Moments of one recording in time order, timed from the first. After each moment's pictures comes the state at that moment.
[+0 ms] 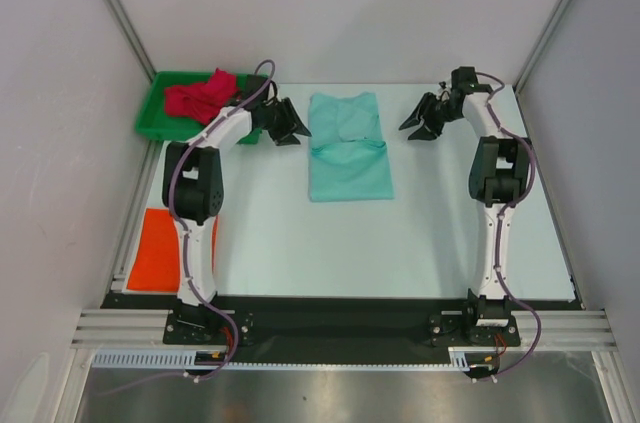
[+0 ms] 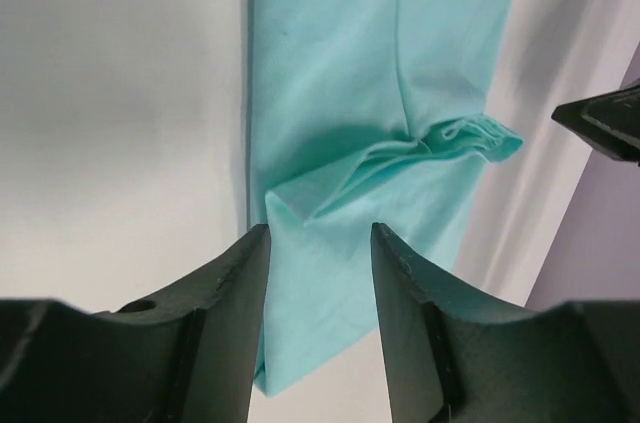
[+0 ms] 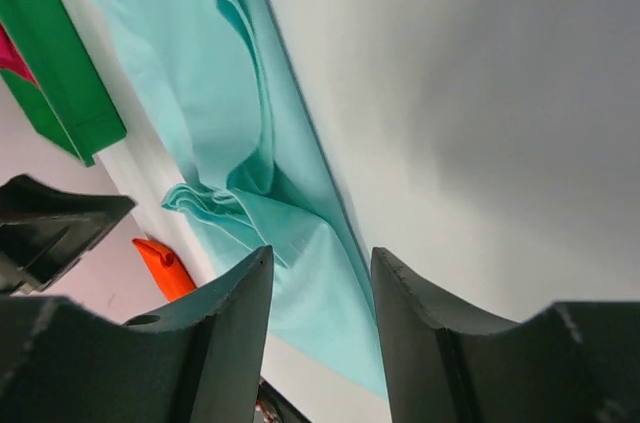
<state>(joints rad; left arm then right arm) -0.22 2.22 1.81 -0.51 0.45 -0.67 -0.01 2.48 2.21 -0.84 -0.67 0.54</state>
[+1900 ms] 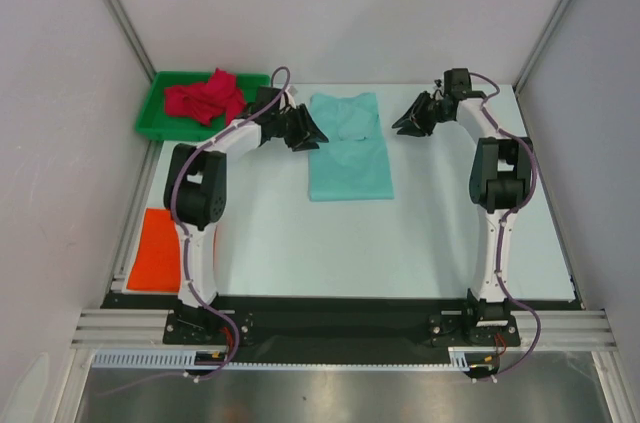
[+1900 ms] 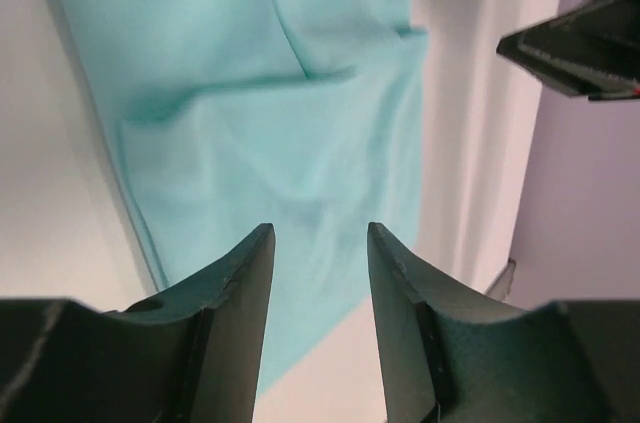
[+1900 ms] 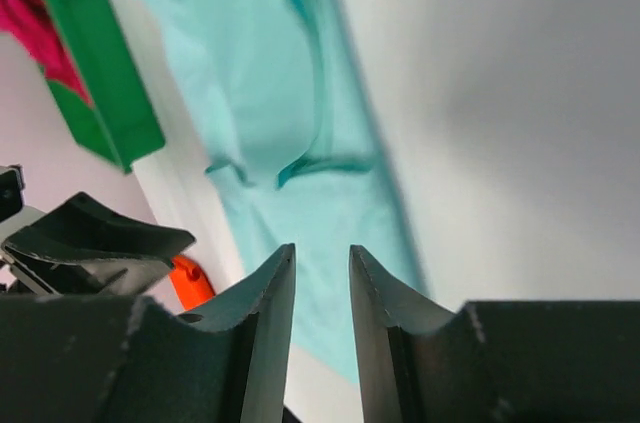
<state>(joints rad) -0.28 2.22 1.70 -0.26 0.57 -0.68 0.02 2.38 2.01 -0.60 -0.64 0.67</state>
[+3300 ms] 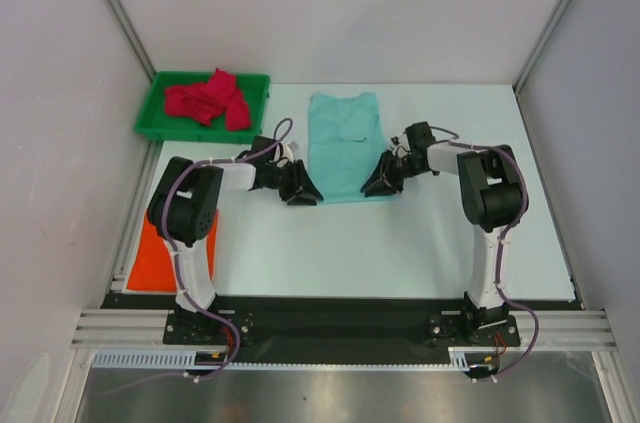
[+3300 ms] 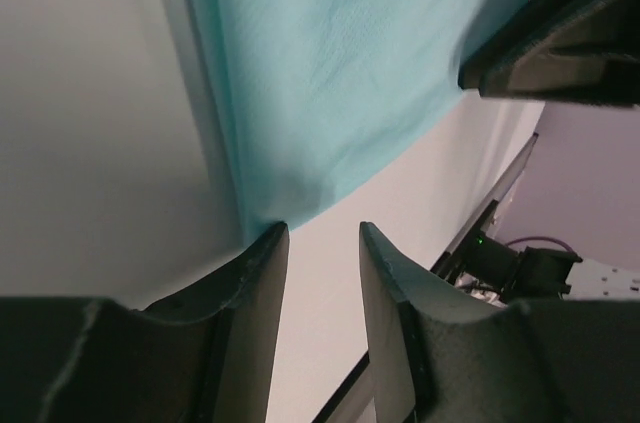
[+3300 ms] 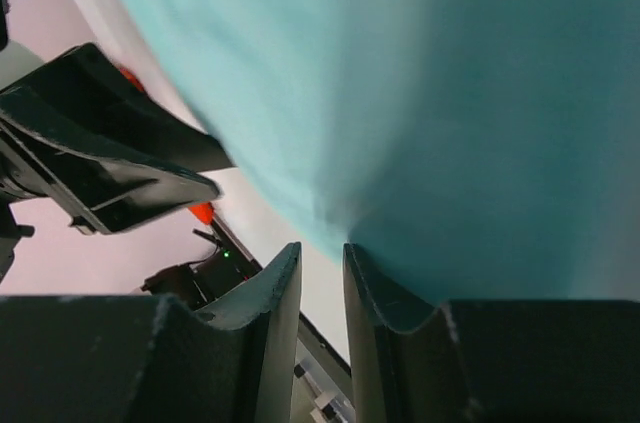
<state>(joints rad) -0.32 1.98 1.08 -0.09 0.71 -0.64 0.25 2.11 1.33 -0.34 -0.82 0.65</state>
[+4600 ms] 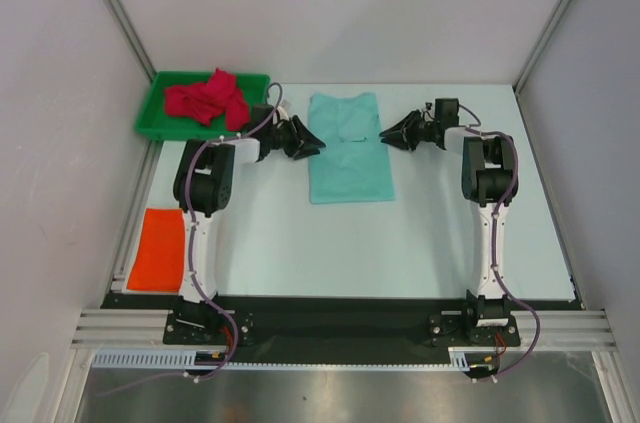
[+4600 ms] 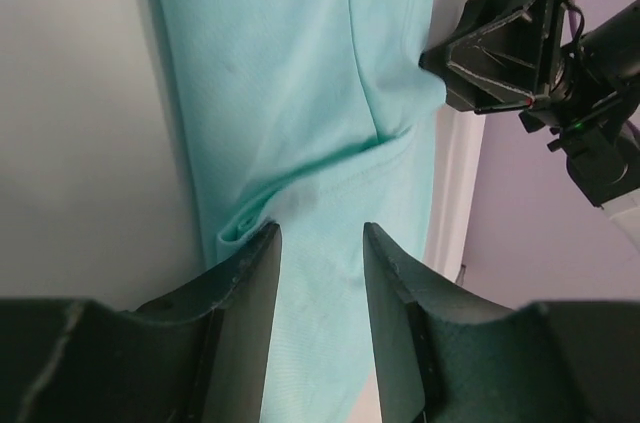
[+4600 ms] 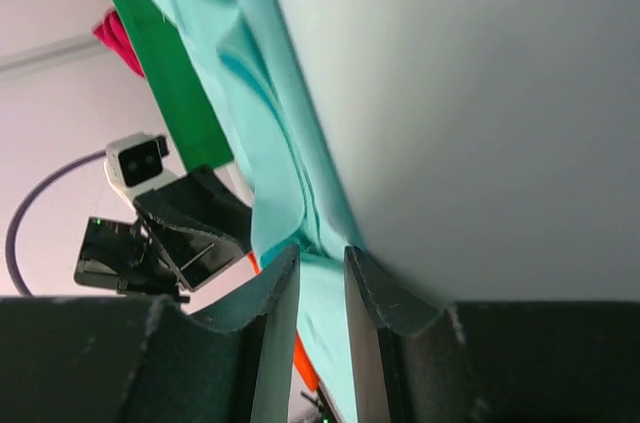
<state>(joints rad) -0.22 2.34 1.52 0.19 0.74 -0.86 0.04 2.48 1.74 0.02 -0.86 1.02</state>
